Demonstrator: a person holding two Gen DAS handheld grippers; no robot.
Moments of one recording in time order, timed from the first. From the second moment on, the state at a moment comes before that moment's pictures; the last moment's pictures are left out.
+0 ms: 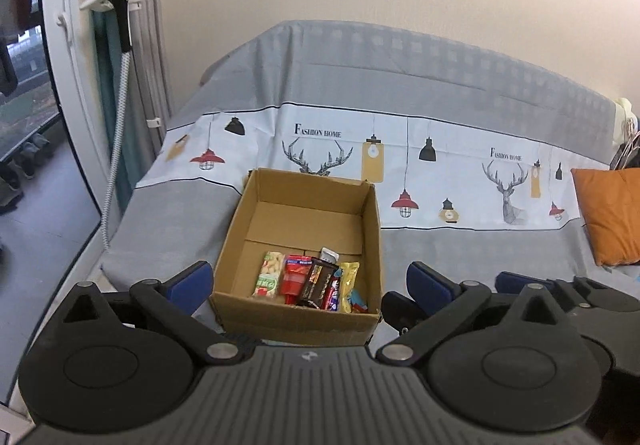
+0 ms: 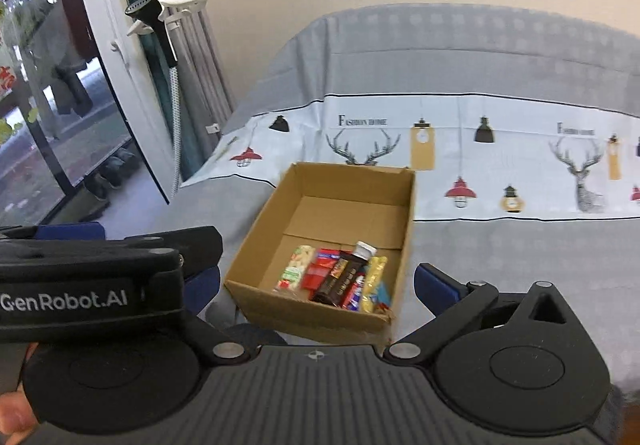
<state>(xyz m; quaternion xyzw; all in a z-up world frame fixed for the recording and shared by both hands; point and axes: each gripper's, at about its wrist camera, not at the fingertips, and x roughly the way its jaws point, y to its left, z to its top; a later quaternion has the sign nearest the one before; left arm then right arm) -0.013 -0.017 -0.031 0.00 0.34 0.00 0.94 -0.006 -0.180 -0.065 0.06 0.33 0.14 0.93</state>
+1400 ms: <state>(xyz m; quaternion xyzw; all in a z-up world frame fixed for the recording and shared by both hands) -0.075 -0.031 0.014 0.04 0.32 0.05 0.94 -0.070 -0.191 -0.028 0.08 0.32 0.14 0.93</state>
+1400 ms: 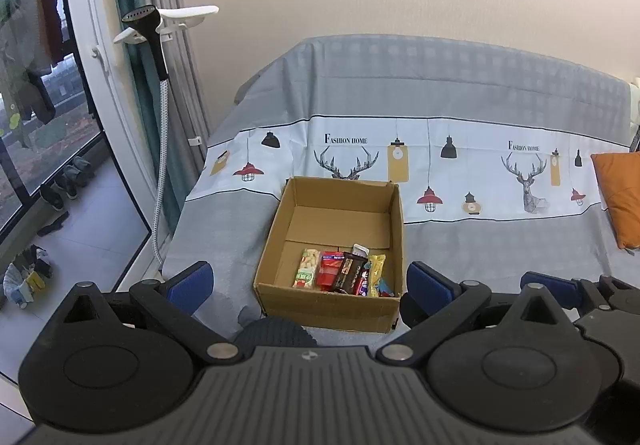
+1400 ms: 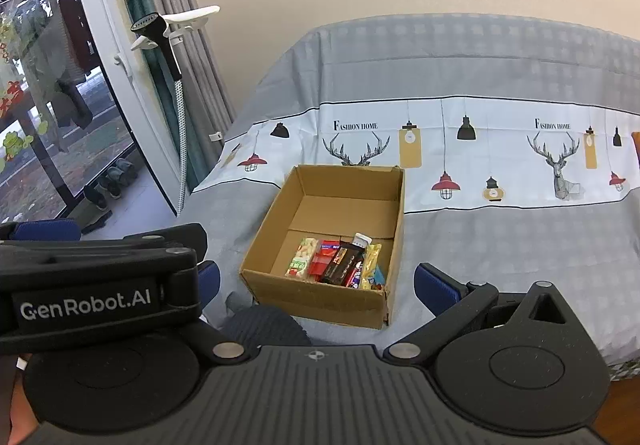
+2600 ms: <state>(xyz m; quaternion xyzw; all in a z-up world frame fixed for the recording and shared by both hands) -0.085 -0.017 0.013 0.03 0.32 0.05 0.94 -0.080 -0.182 -0.027 0.06 0.32 0.15 0.93</state>
